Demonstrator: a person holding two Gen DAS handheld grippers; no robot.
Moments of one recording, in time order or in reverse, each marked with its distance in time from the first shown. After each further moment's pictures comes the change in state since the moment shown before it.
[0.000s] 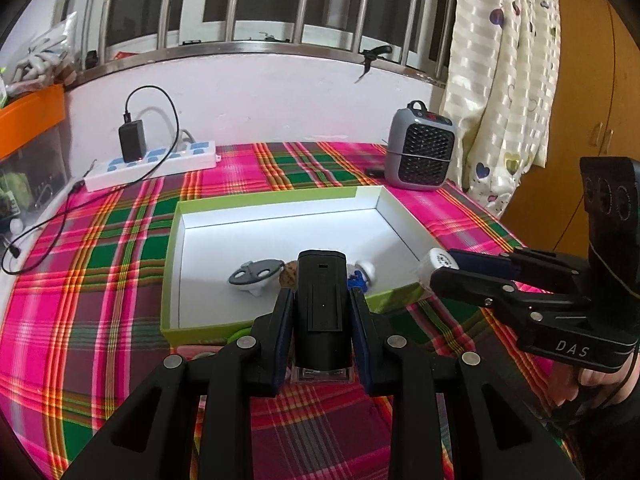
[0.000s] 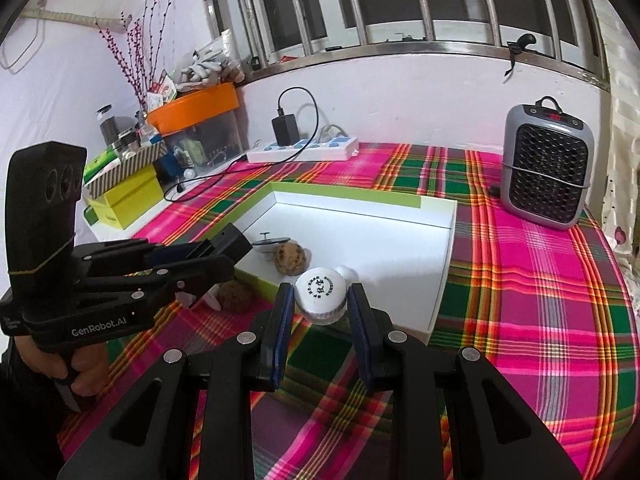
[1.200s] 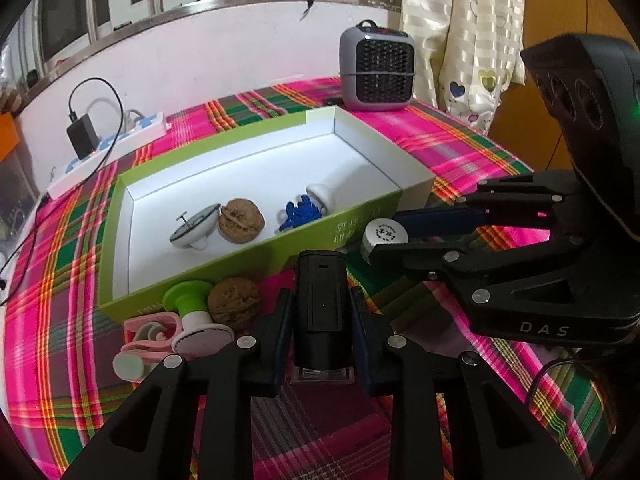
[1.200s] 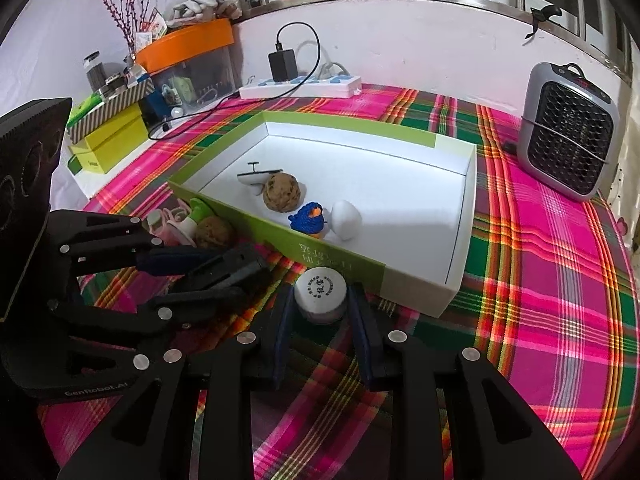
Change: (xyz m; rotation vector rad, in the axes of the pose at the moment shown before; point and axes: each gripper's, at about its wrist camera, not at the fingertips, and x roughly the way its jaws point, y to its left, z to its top) left arm 0.027 -0.037 -0.022 0.192 0.194 -0.026; right arm 0.030 0.005 -0.015 -0.059 0.206 -0.033
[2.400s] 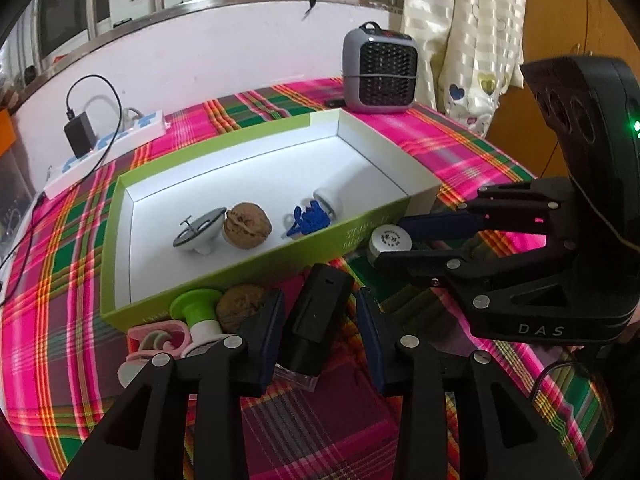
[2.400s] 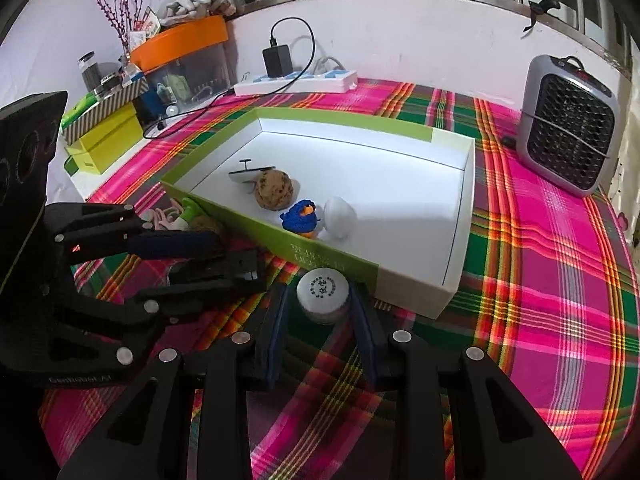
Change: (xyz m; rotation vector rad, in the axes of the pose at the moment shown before) left arm 0.005 0.007 0.002 0.000 0.013 -0.016; right arm 0.008 -0.004 0.003 0.011 0.027 -0.002
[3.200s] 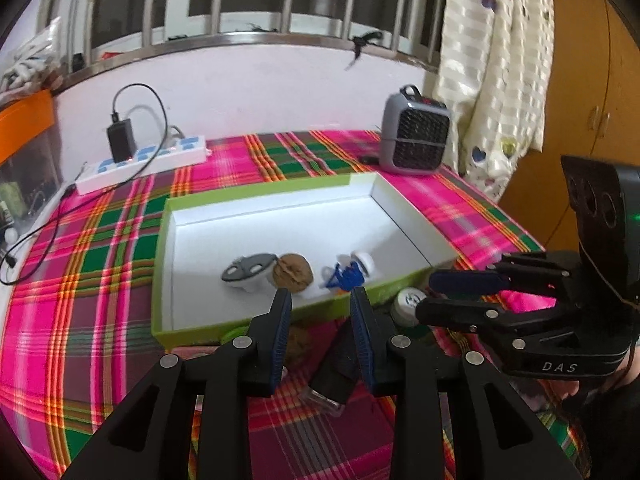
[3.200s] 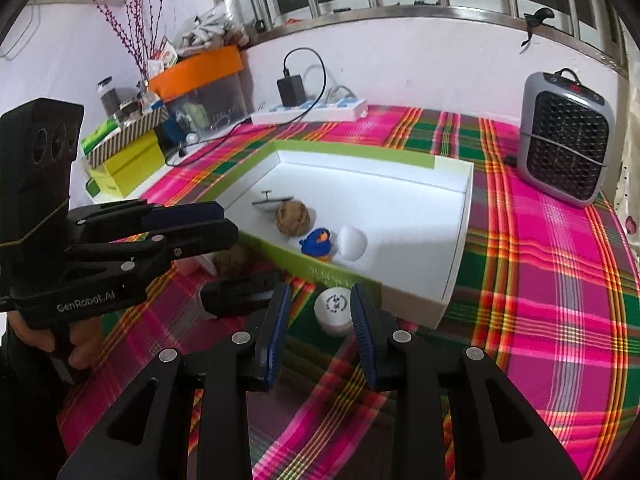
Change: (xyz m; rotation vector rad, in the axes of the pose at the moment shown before) left arm -0.026 0.024 0.011 -0.136 -0.152 0.024; right arm -0.018 -0.002 0.002 0.013 -0.088 0.073
